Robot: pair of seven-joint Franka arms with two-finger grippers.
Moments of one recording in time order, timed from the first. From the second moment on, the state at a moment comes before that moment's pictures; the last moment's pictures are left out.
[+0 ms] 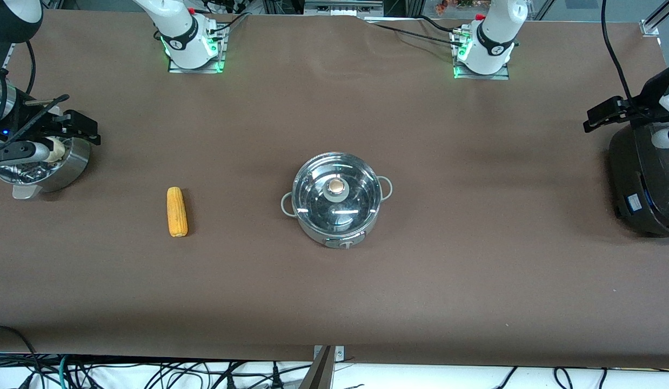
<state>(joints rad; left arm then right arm) -0.04 0.02 0.07 -1.55 -0.01 1.45 -0.06 0.03 0.10 0.00 -1.55 -0.01 1.56 -0.12</state>
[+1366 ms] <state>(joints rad) -0.07 0.09 0.01 -1.55 -0.04 1.48 -0.08 0.06 0.45 0.01 -1.63 -0.01 2.10 -0.12</state>
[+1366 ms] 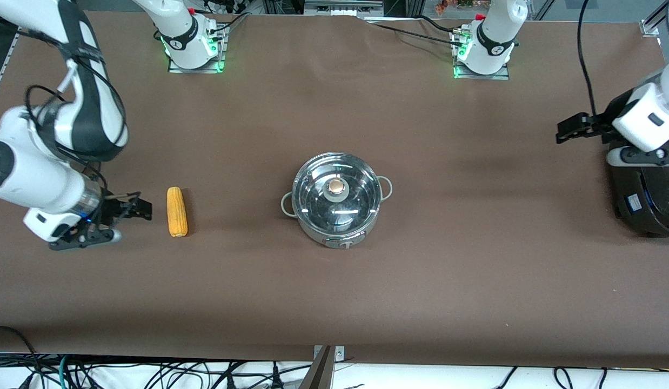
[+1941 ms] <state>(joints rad) -0.30 0.25 -0.13 -1.51 -0.17 1.67 -0.67 0.06 0.47 0.03 -1.91 -0.01 2.50 -0.12</state>
